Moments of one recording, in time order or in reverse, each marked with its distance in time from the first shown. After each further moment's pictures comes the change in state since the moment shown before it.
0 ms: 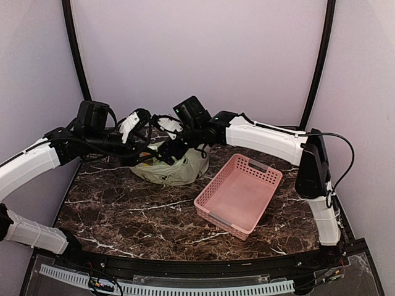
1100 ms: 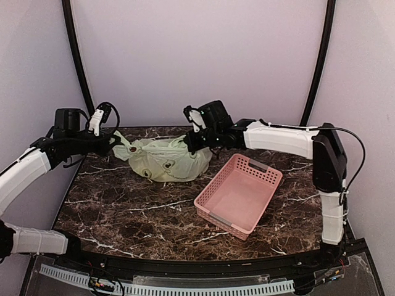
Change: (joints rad) left arm 0.357 -0.102 -0.144 0.082 -0.085 -0.256; right arm -0.111 -0.099 -0.302 0.275 0.091 0.353
